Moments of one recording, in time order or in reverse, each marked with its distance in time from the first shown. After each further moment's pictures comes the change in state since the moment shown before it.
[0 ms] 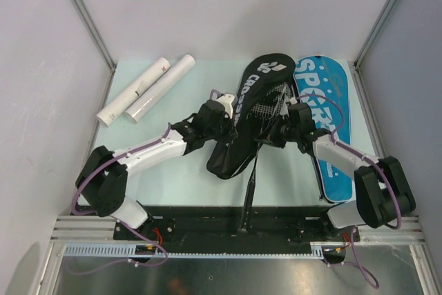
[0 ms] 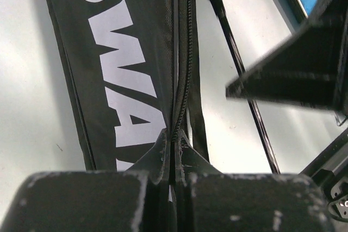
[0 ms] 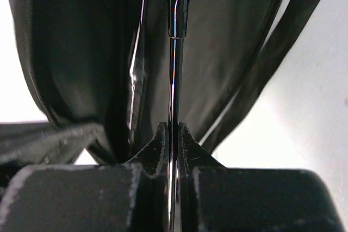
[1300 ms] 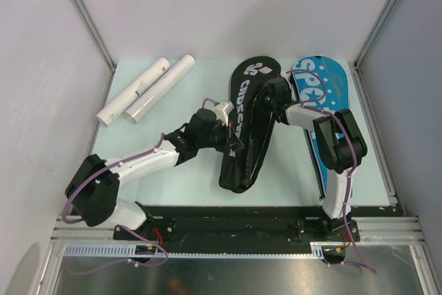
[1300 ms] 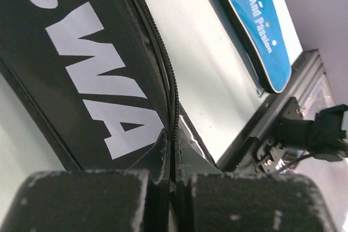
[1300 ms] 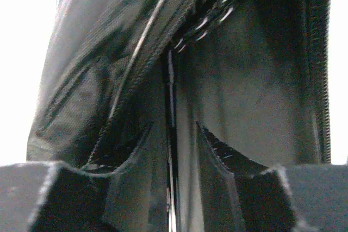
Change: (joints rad) left arm 0.004 -0.105 -0.174 0.166 0.223 -0.173; right arm -0.011 0.583 0.480 0.207 0.367 0.041
